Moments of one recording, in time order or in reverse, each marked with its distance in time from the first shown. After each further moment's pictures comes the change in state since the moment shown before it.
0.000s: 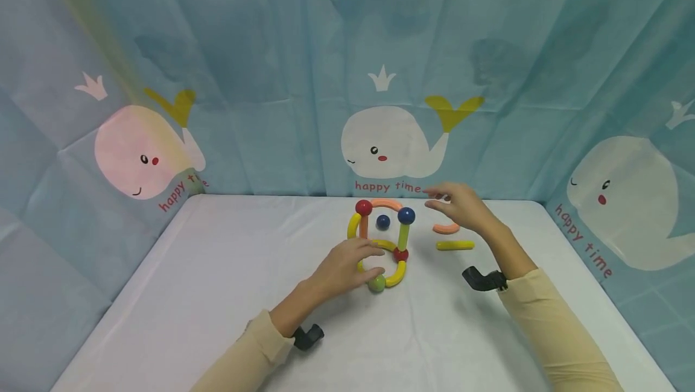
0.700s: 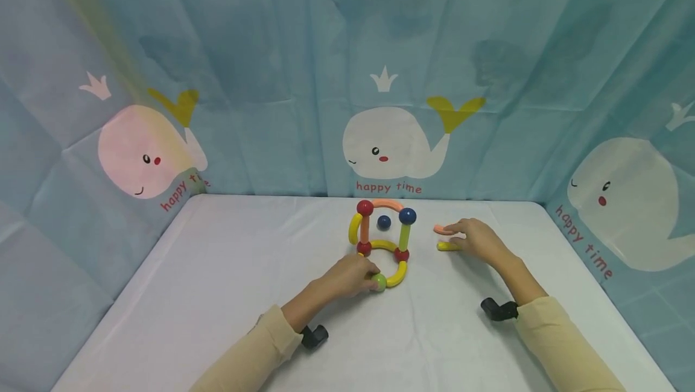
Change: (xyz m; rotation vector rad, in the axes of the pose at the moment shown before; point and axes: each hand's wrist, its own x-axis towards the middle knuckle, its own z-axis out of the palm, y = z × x) left_hand 0.007 -0.008 0.029 -0.009 -0.443 -0.260; right_hand -0.041 0.066 0.047 -0.149 -0.131 0.211
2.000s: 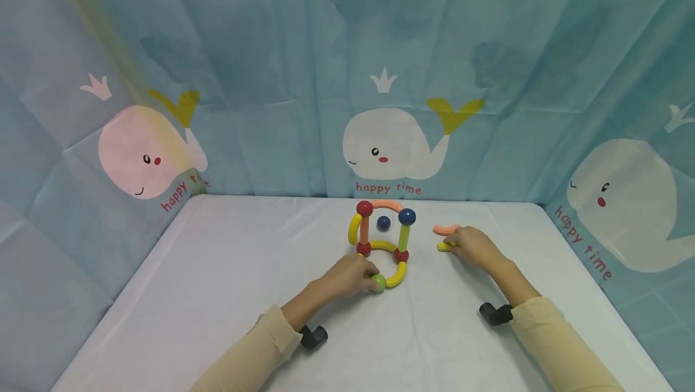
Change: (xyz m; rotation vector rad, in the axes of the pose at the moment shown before) left_hand 0.000 -0.005 0.002 -0.075 0.021 0.006; right_hand 0.001 0.005 0.018 -0.159 -0.013 -0.111
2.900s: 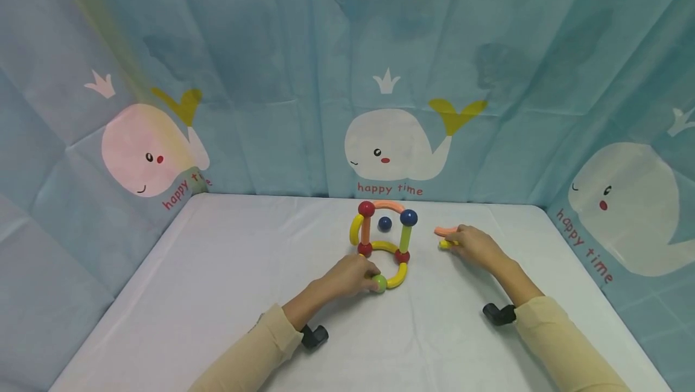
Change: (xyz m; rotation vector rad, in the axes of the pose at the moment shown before) left_hand 0.001 0.001 -0.001 0.012 -0.006 -0.009; right_hand 0.003 0.006 -0.001 -0.025 -0.018 0.039
